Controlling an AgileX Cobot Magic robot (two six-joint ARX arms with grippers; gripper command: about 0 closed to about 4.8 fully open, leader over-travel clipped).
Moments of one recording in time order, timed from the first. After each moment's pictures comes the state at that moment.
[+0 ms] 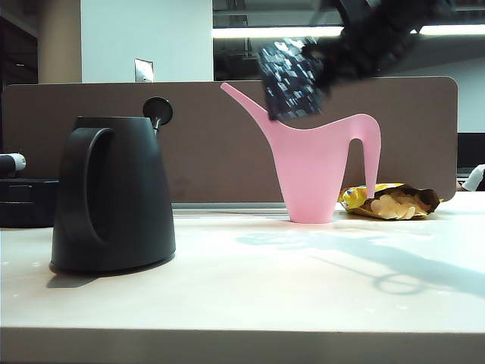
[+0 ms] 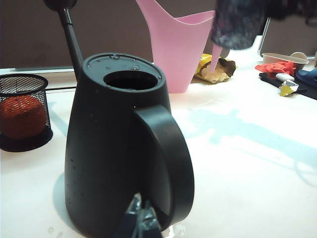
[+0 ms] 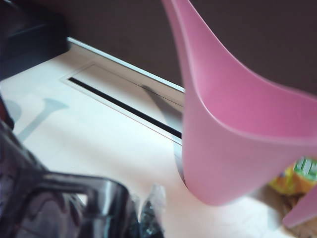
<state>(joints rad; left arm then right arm) -0.04 0.01 0.01 -0.02 0.51 -0.04 0.37 1.56 1.19 0.13 -0.08 -0.17</state>
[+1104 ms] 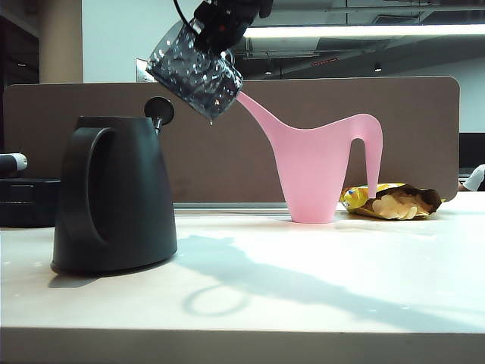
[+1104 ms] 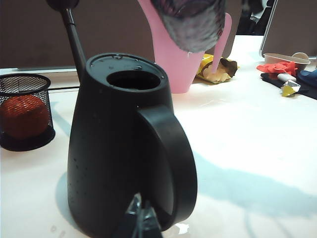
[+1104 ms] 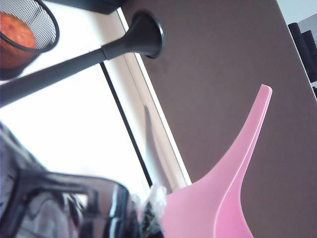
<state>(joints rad) -0.04 0.01 0.01 -0.02 0.51 -0.04 0.78 1.77 1.62 -0.17 0.38 -0.85</state>
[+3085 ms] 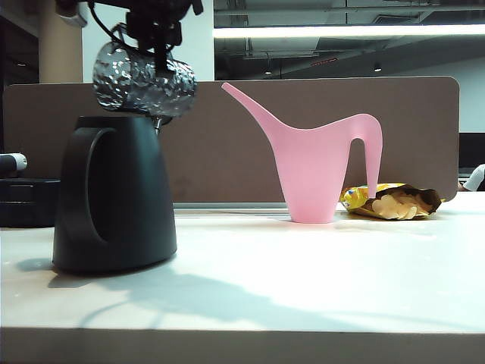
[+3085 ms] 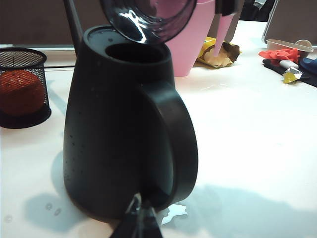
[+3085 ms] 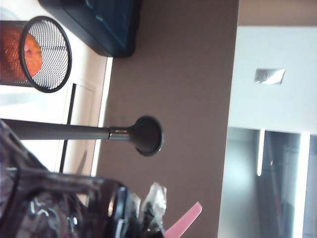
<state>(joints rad) -0.04 0.01 0.01 -0.09 0.51 -0.04 0.94 1.89 1.63 0.11 0.44 -1.49</state>
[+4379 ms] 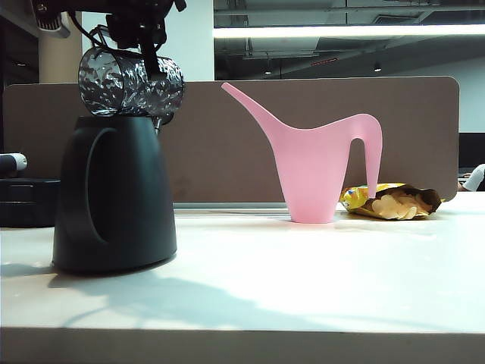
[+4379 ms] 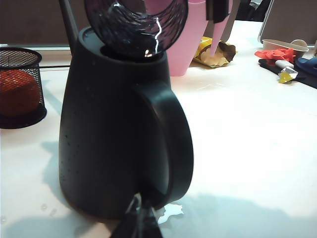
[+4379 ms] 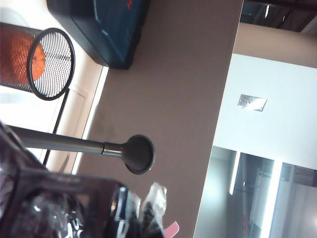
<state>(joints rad) -0.04 0.01 0.01 -0.09 0.53 -0.04 0.98 1.91 1.63 0.14 0.44 -1.64</state>
